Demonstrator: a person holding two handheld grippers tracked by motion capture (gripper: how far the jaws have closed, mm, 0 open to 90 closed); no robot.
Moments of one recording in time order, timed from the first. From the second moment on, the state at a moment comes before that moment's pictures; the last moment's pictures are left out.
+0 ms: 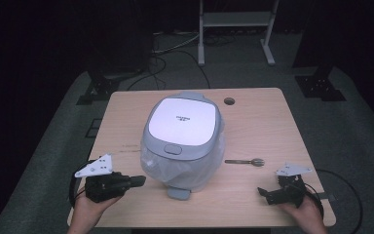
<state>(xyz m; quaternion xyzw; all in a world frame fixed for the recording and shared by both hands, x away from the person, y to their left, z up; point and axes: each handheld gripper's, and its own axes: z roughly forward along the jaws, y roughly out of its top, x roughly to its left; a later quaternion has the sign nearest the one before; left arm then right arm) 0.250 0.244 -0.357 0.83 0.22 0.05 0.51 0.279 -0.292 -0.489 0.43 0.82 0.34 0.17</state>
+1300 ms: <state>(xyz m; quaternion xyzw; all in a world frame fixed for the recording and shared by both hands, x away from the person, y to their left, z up) 0.259 0.216 -0.294 0.82 0.17 0.06 0.55 0.279 -0.292 -0.489 0.43 0.82 0.34 0.17</state>
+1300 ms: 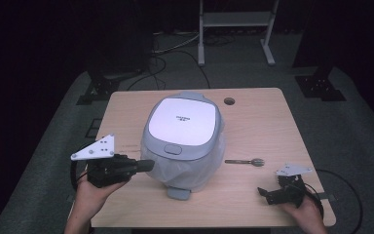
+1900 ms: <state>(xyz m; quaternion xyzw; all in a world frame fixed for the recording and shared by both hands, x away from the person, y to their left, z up) 0.269 0.199 -0.272 0.81 0.15 0.06 0.57 0.279 -0.292 -0.489 0.43 0.82 0.34 0.17</state>
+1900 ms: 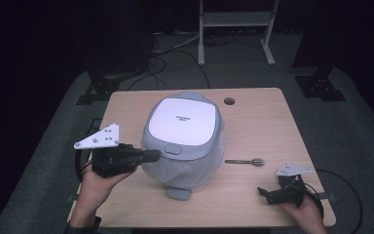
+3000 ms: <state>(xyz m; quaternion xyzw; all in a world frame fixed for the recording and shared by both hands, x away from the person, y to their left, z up) 0.287 0.168 -0.268 0.81 0.14 0.07 0.56 0.279 -0.292 -0.489 0.43 0.82 0.34 0.17</state>
